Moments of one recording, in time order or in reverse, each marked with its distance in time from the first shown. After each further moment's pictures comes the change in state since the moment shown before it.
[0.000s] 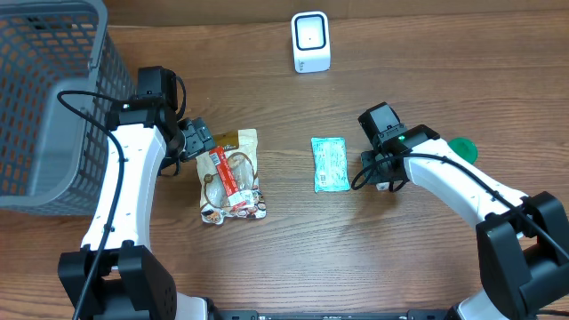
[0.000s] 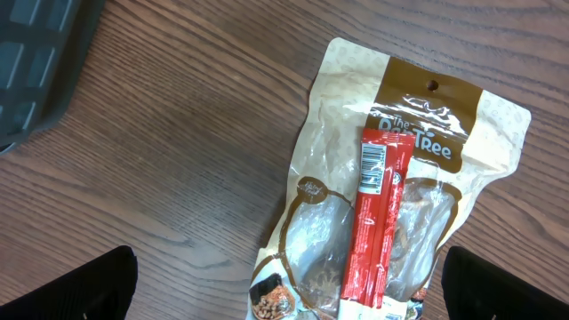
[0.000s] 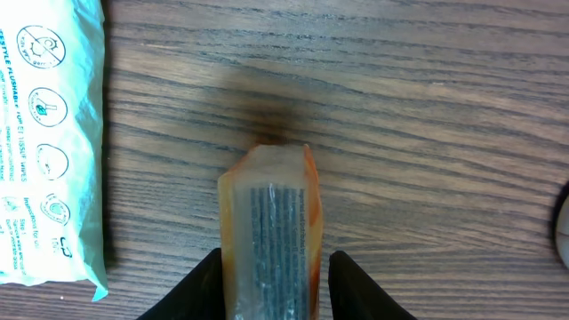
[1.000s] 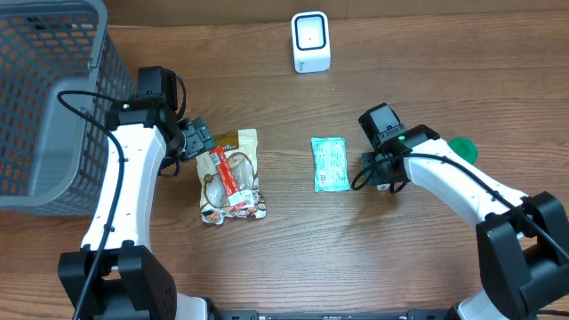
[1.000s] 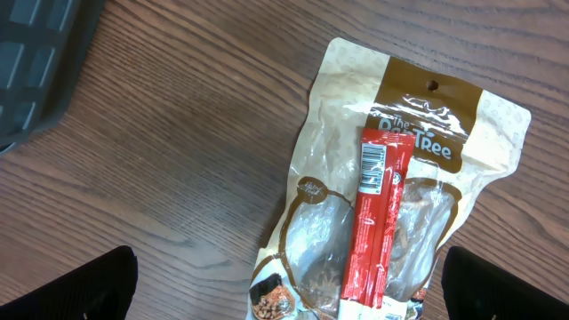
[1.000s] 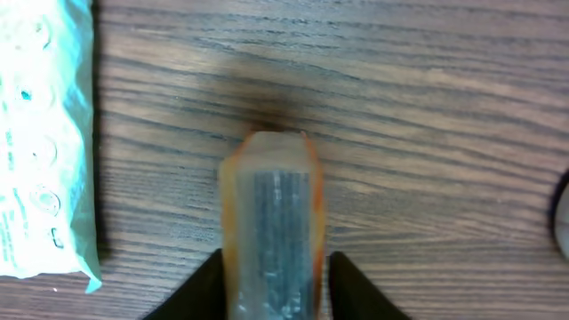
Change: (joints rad) left arm 0.000 0.000 0.000 0.000 0.000 0.000; right arm 0.000 0.000 0.000 -0.019 0.000 0.005
